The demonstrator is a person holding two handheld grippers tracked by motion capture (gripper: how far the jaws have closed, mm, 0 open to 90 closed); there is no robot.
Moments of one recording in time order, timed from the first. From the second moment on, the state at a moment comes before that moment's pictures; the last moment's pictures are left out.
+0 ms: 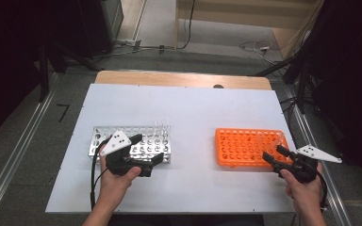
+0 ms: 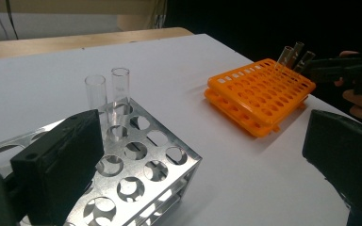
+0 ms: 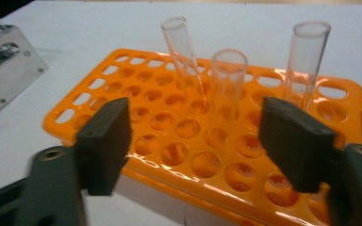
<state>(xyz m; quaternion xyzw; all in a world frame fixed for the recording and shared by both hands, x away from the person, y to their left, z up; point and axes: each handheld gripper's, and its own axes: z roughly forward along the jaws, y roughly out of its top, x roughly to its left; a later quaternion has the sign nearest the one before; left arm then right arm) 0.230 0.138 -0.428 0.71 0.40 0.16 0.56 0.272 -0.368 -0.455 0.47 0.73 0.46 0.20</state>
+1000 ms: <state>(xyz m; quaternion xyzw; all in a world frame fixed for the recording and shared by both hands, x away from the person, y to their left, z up) 0.230 0.135 -0.430 0.71 0.40 0.15 0.56 0.287 -0.361 -0.472 0.49 0.71 0.44 0.24</state>
